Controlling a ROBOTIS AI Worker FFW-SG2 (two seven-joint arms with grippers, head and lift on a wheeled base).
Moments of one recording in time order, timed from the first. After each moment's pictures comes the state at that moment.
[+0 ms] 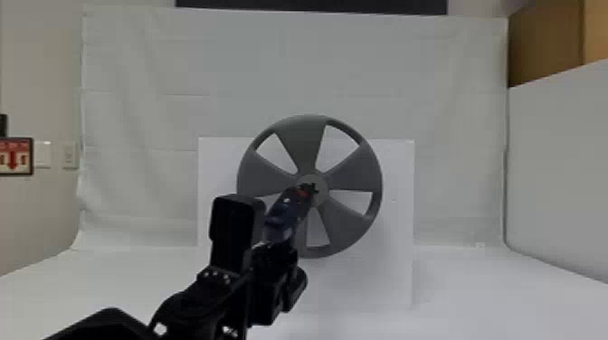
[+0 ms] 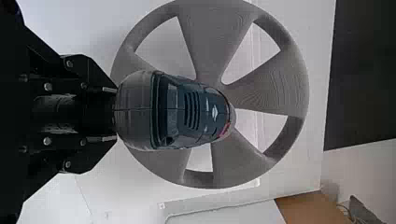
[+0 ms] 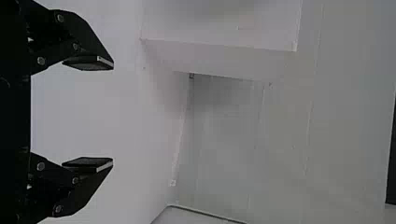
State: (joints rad) left arm -0.59 0.13 -0.38 -2.10 0.26 0.89 0.12; right arm -0.46 -0.35 -0.62 -2.25 0.45 1.19 1.20
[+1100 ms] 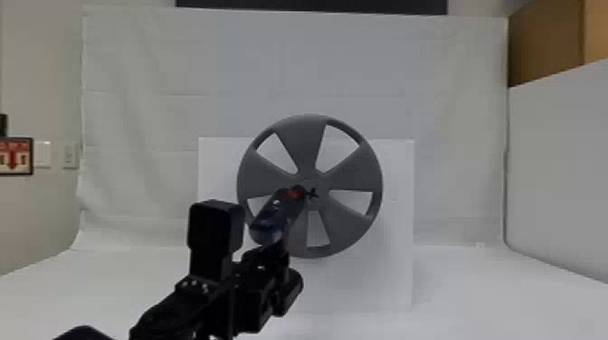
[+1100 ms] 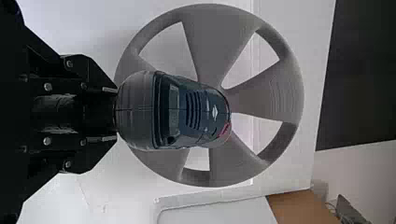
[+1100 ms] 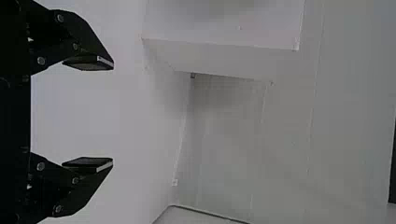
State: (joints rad) left arm -0.53 0.13 -0.32 -2.15 0.27 0.85 0.07; right arm -0.45 -0.35 -0.62 -2.25 0.45 1.19 1.20
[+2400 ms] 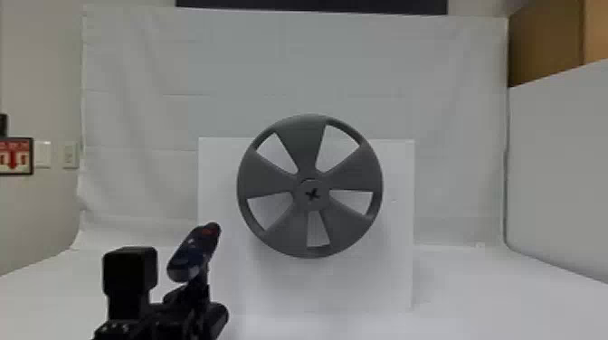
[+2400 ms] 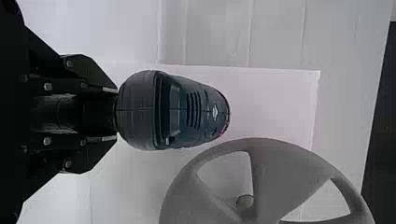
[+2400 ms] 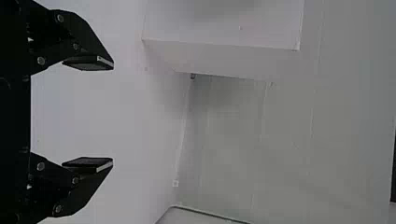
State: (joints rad) left arm -0.39 0.12 -0.10 -2.05 0.28 0.78 0.10; right arm -0.45 -0.34 -0.63 -2.25 0.45 1.19 1.20
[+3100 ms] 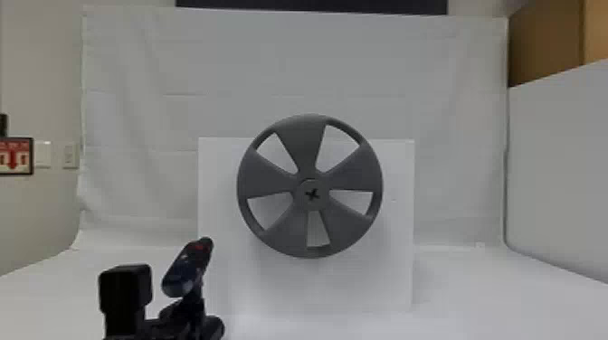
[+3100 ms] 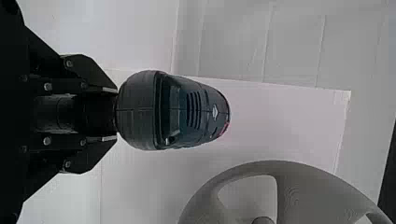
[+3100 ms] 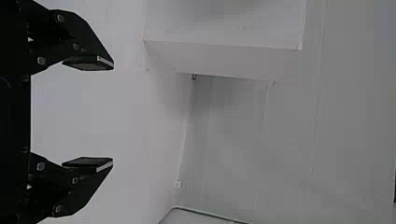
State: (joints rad) left arm -0.38 0.11 -0.09 -1.98 0.31 0.71 0.12; right arm -0.45 -0.34 -0.62 -2.24 0.45 1.19 1.20
